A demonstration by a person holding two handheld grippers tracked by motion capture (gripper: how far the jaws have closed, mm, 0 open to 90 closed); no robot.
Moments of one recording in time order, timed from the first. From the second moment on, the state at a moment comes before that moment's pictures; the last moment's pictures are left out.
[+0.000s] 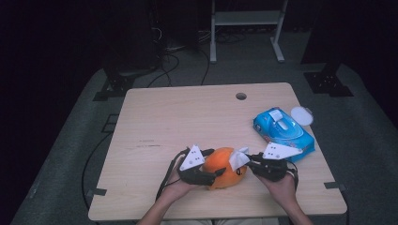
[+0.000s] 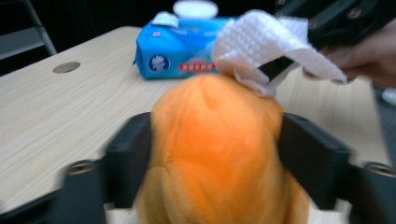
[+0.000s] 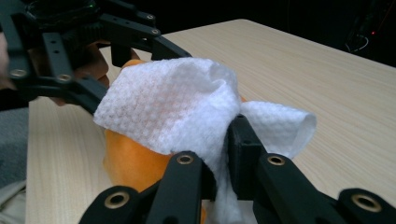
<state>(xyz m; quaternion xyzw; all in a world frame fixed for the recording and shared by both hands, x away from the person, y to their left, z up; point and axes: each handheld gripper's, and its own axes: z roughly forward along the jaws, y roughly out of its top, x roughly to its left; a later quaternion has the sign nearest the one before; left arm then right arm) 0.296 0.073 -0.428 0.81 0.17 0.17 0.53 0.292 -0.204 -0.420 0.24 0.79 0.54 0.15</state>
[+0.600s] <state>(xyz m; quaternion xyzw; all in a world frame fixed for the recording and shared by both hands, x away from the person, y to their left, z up) 0.317 0.098 -0.442 0.81 0.24 0.14 0.52 0.303 -0.213 -0.441 0.28 0.80 0.51 0.13</state>
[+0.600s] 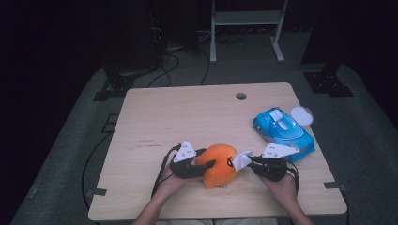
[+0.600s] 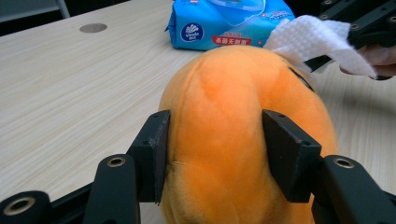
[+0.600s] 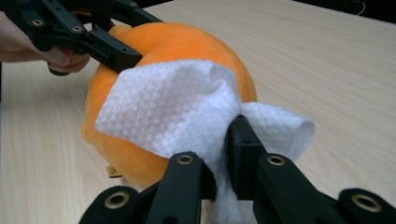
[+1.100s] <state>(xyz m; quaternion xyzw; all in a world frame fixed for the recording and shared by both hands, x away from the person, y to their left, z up) 0.318 0.096 -0.442 0.80 0.25 0.14 0.52 0.292 -0.200 -0.434 0.24 0.81 0.52 0.14</state>
